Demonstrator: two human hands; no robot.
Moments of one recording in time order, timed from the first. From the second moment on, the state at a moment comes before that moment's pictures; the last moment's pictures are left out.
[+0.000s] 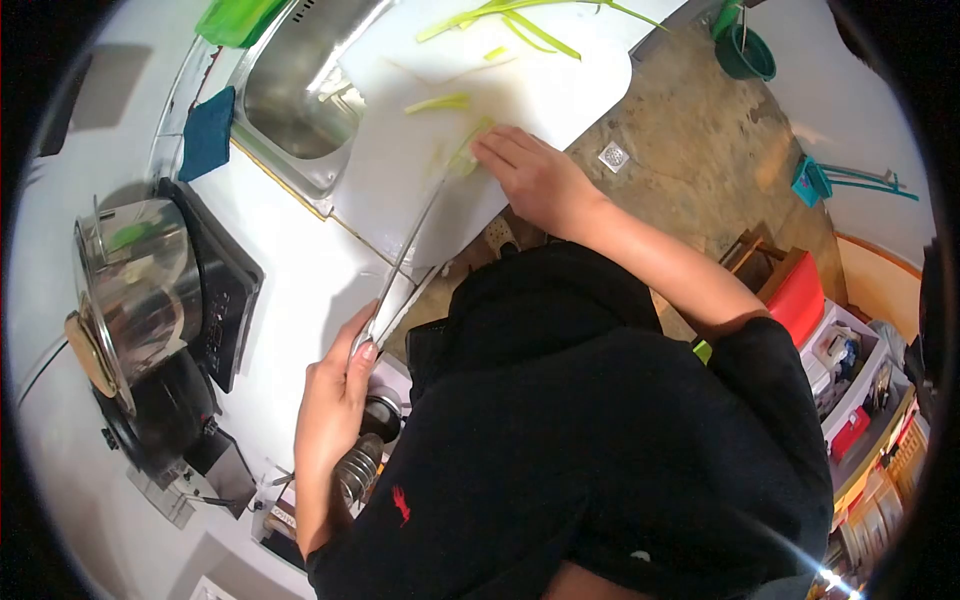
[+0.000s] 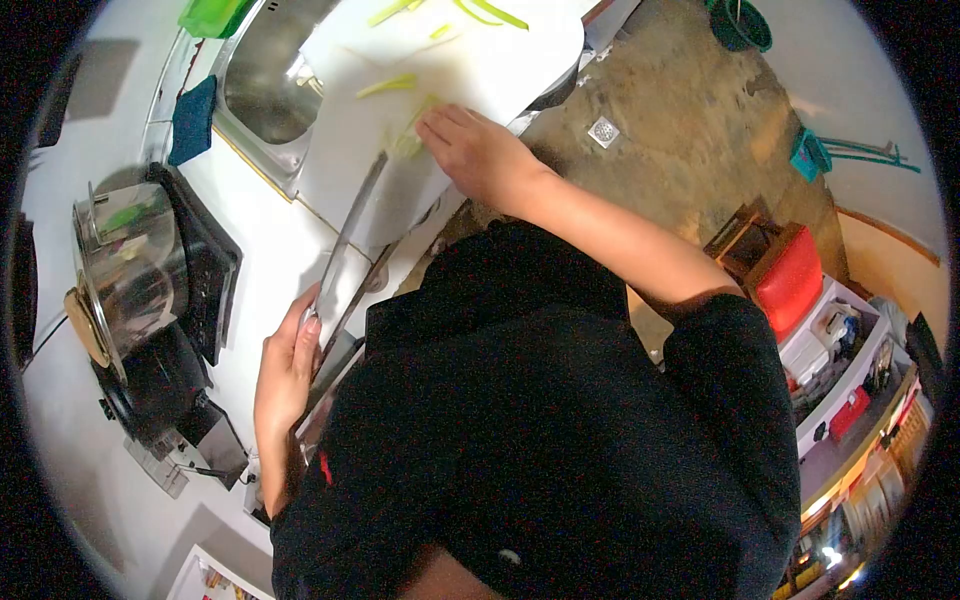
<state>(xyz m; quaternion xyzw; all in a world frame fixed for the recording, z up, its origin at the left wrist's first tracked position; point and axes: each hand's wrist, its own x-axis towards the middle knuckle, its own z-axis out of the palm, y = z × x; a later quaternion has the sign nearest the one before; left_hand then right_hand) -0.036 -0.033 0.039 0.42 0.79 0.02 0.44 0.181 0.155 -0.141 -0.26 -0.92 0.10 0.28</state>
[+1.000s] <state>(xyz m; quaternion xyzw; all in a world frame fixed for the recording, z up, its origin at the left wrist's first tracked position) -0.035 -0.038 0.035 0.41 0.80 -0.01 0.44 0.182 0.151 -0.137 -0.27 -0.92 0.09 0.27</state>
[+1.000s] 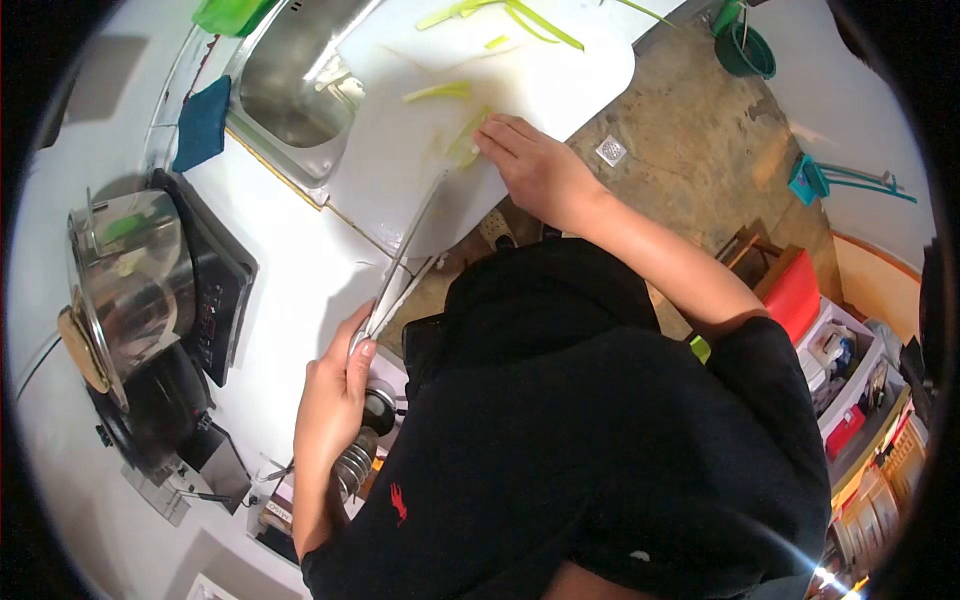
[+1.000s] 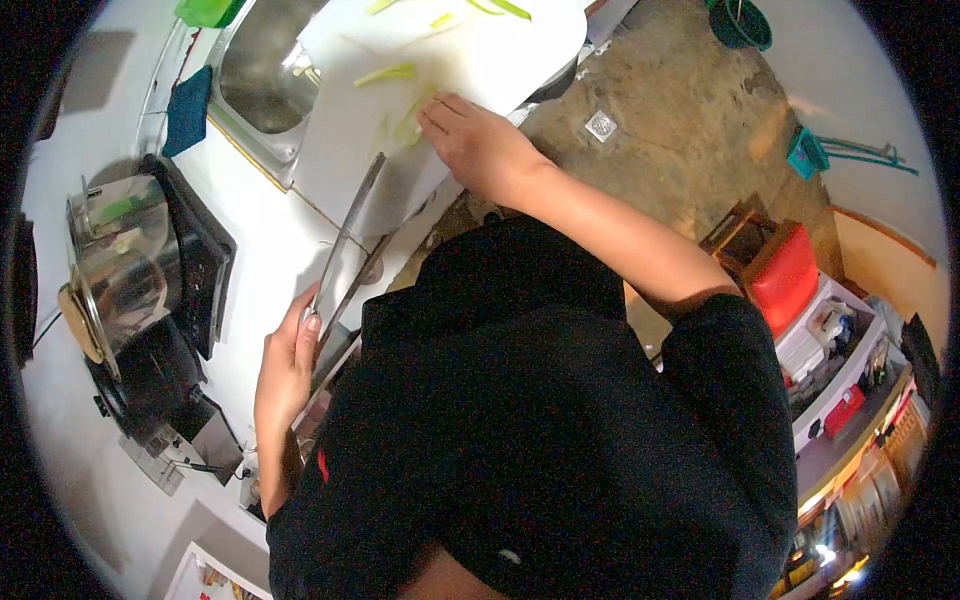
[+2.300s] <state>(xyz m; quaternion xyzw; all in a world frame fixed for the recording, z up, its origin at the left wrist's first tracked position) -0.004 0.033 -0.004 0.51 0.74 0.09 0.43 0.184 0.150 -0.137 -0.26 -0.93 0.04 0.26</state>
